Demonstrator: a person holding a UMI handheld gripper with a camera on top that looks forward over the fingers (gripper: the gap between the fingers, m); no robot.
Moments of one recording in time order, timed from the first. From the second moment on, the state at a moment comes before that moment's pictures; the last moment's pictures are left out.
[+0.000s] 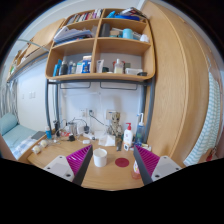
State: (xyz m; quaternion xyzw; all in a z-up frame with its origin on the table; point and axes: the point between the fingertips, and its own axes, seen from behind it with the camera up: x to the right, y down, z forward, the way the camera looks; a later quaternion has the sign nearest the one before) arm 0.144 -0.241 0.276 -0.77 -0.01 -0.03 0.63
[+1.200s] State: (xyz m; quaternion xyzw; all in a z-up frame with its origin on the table) arm 0.299 -0.092 0.098 -0.73 0.06 -0.08 0.67
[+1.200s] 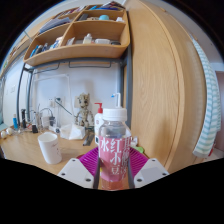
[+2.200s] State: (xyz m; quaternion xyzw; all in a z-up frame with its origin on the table) arm 0.217 -0.012 0.157 -0.52 -0.48 -0.58 0.40
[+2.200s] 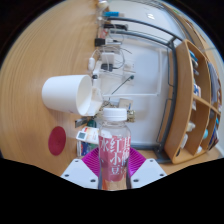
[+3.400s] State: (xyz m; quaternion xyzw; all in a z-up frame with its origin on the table) arm 0.211 0.004 0.145 -0.74 -0.09 -0.08 0.66
